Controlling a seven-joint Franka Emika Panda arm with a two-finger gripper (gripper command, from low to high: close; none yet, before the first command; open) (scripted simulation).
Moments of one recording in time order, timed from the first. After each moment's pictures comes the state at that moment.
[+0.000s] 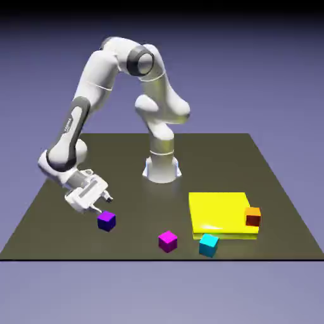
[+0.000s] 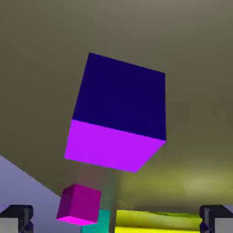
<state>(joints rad) -0.58 0.56 -0.34 -2.22 1.08 1.70 1.01</state>
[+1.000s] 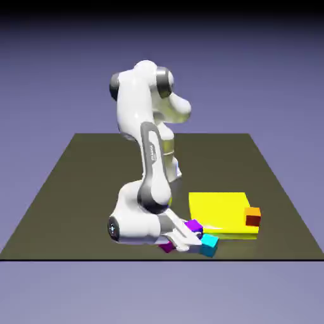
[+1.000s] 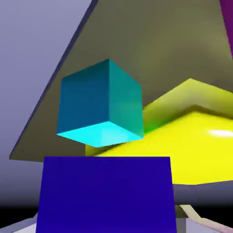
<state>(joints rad) -0.29 0.79 0.28 -1.75 0.72 1.67 1.39</state>
